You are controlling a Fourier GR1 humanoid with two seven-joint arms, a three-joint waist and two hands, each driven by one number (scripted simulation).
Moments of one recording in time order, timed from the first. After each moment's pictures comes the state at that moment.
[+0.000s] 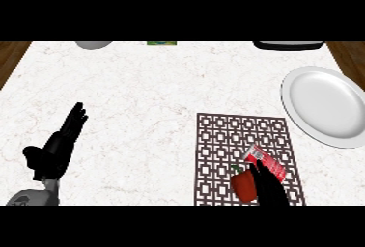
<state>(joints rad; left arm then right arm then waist) -0.06 0.34 -0.08 -1.32 0.17 0.06 -0.15 0.39 -0.24 0.68 -2.02 1.08 -0.31 0.60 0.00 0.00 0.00</state>
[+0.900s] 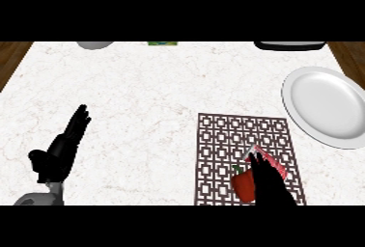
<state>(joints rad) -0.04 0.29 -0.05 -1.35 0.10 0.04 -0.14 0.24 -0.17 0.60 -1.94 1.06 0.04 0.85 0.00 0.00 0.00</state>
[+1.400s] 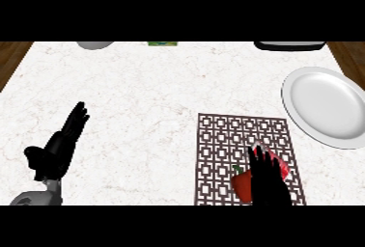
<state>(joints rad) -0.05 0.27 0.00 -1.38 0.08 0.00 -0.10 0.18 -0.14 0.54 -1.78 1.08 0.02 0.81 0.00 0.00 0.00</state>
